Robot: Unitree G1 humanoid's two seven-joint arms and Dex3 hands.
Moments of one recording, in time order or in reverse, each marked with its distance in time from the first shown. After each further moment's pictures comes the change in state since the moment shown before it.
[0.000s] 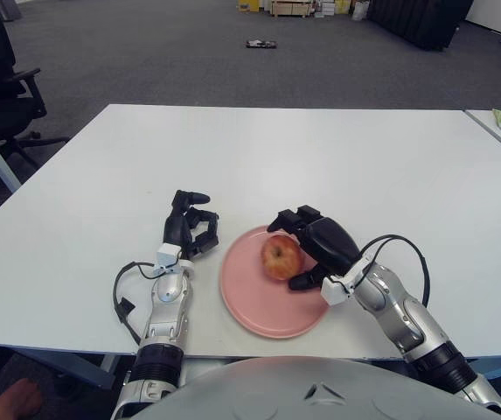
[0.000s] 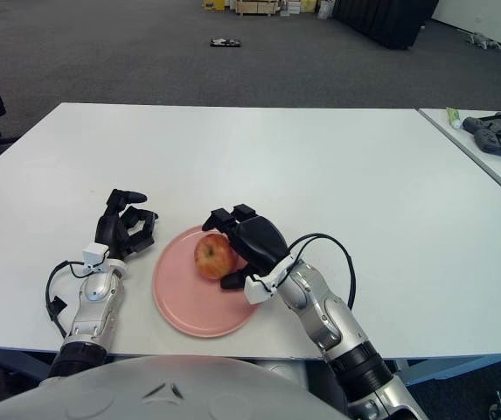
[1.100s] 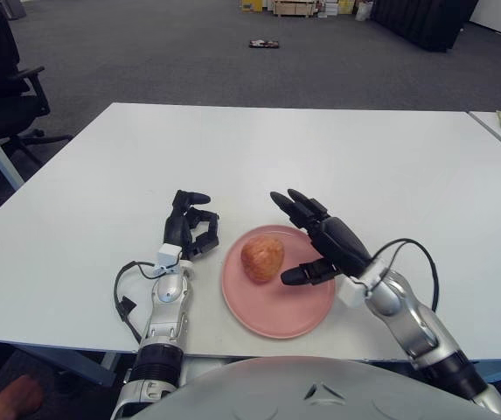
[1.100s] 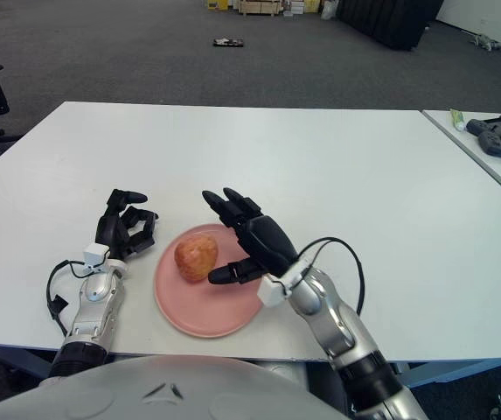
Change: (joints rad) left arm -0.001 0.003 0.006 0.006 0.011 -0.004 0.014; right arm 0.103 -0.015 -0.097 -0.079 0.423 -0.082 0.072
